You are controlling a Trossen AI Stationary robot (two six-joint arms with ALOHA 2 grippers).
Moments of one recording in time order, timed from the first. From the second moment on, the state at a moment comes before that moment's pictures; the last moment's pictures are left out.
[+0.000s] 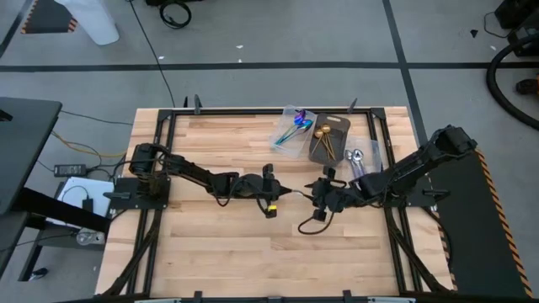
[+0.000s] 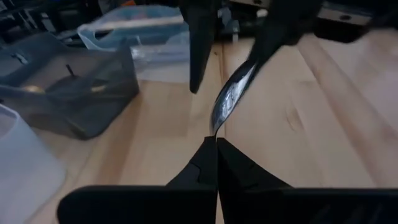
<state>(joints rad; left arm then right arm) -0.10 1.92 0.92 0.66 -0.21 0.03 0.36 1.35 0.58 -0.01 0.60 0.30</state>
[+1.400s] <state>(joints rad) -0.11 1.91 0.92 0.68 -0.24 -0.17 0.35 1.25 0.63 -0.17 0.61 0.19</state>
